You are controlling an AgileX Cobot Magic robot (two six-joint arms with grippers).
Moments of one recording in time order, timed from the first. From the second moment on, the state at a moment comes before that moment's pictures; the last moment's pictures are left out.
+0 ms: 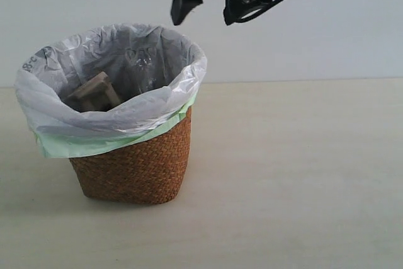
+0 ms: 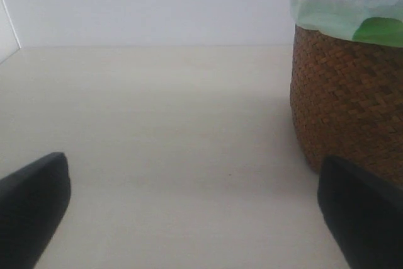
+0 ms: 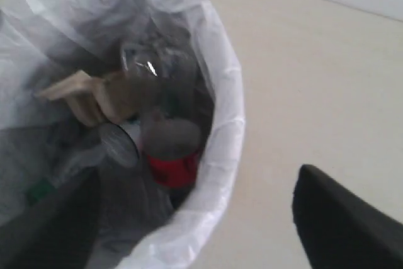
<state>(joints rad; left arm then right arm) 0.07 0.00 0.00 -0.02 0.31 0.06 0.55 1.84 -1.97 0.20 1.08 0.04</state>
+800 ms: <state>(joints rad) 0.07 0.00 0.00 -0.02 0.31 0.06 0.57 1.44 -1.59 -0.04 1.02 0.04</state>
